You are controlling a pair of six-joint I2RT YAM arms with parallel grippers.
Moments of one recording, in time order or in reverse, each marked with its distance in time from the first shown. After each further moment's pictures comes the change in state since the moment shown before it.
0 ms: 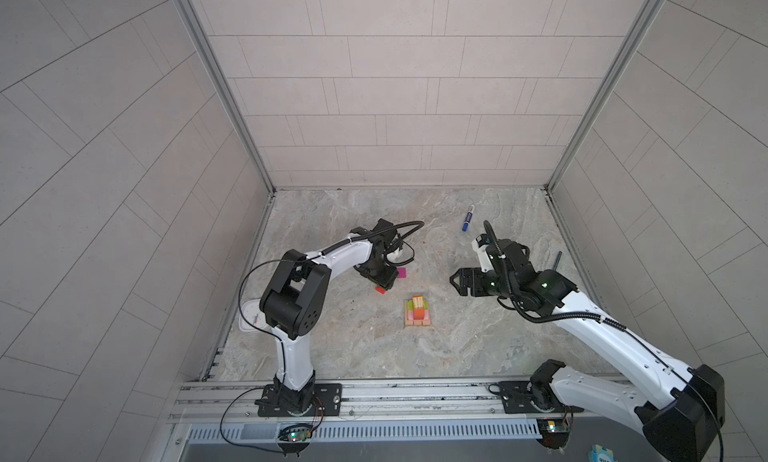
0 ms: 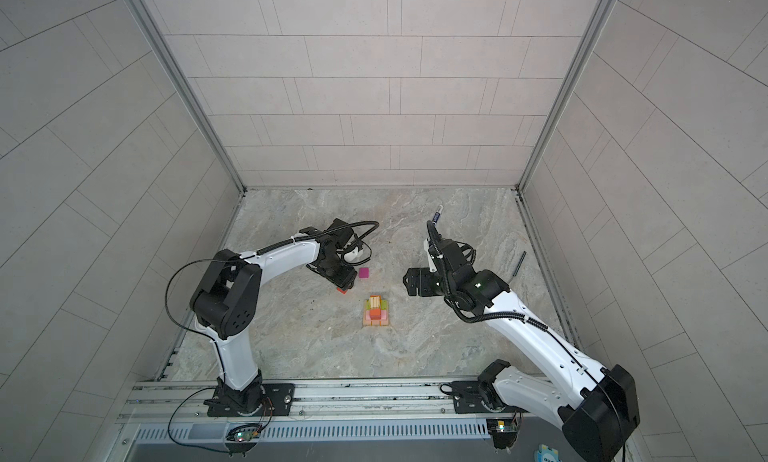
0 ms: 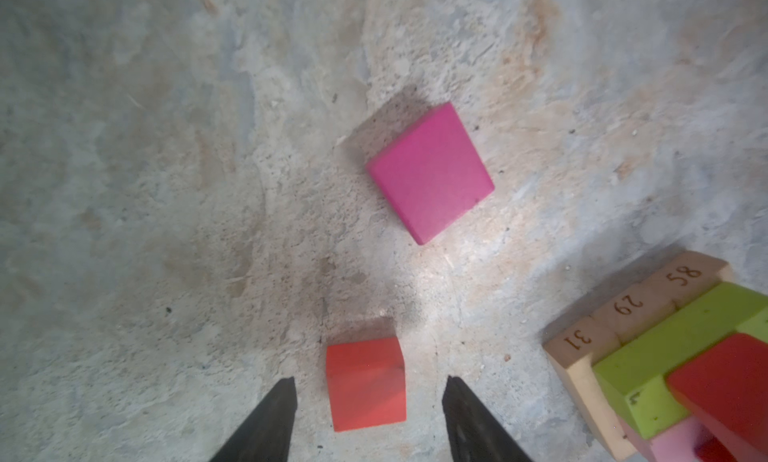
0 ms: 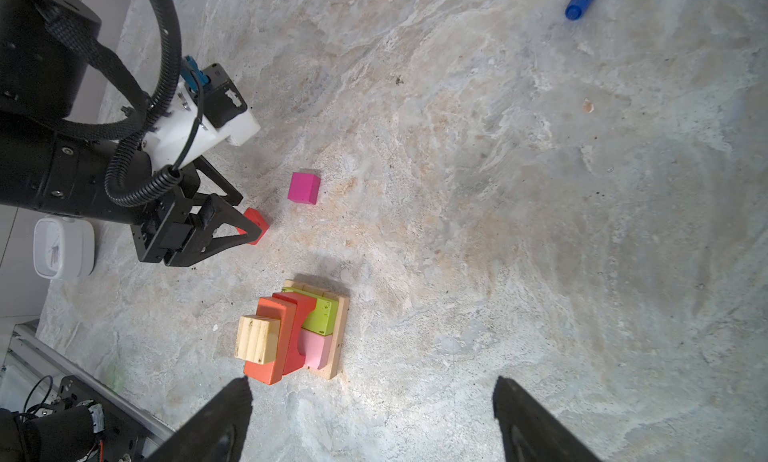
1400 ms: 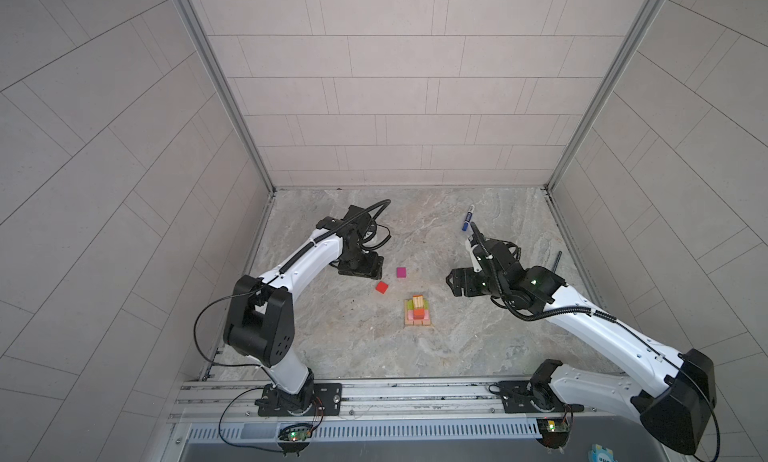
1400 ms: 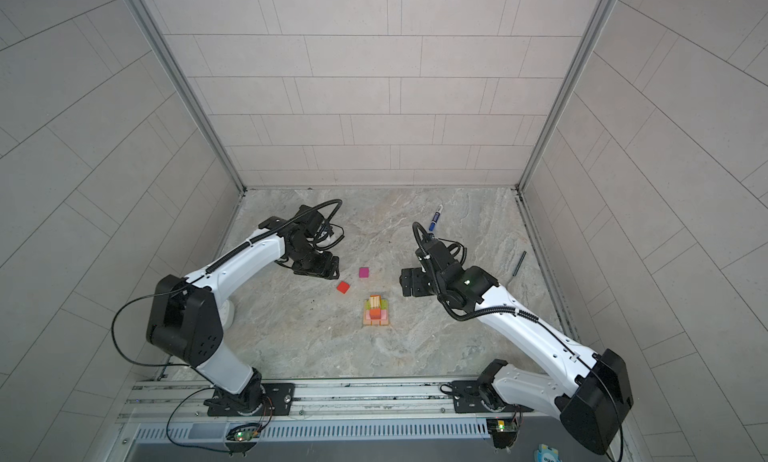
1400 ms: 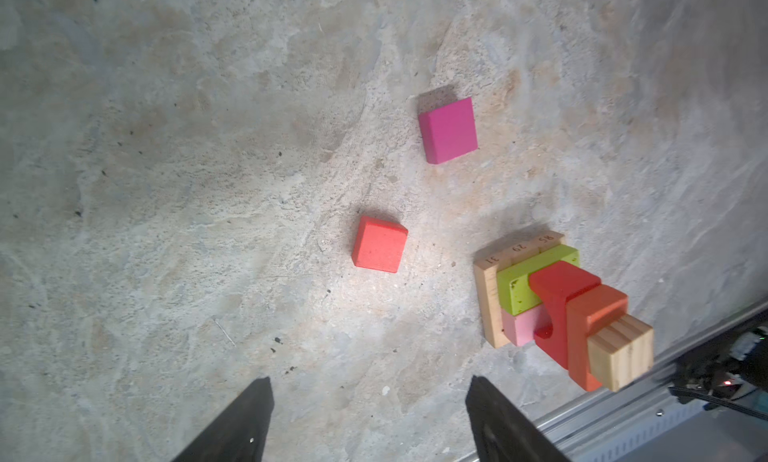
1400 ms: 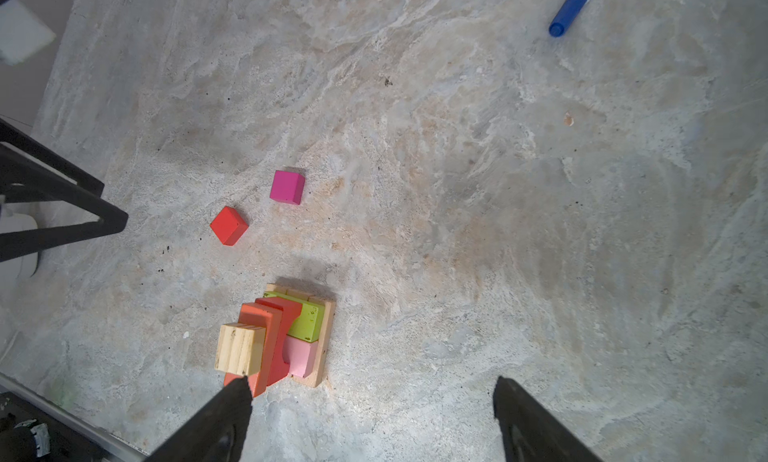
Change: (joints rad) left arm 0.109 -0.217 0.030 -0.211 0.089 -0.203; right arm 0.080 0.064 0.043 -0.026 0.120 0.008
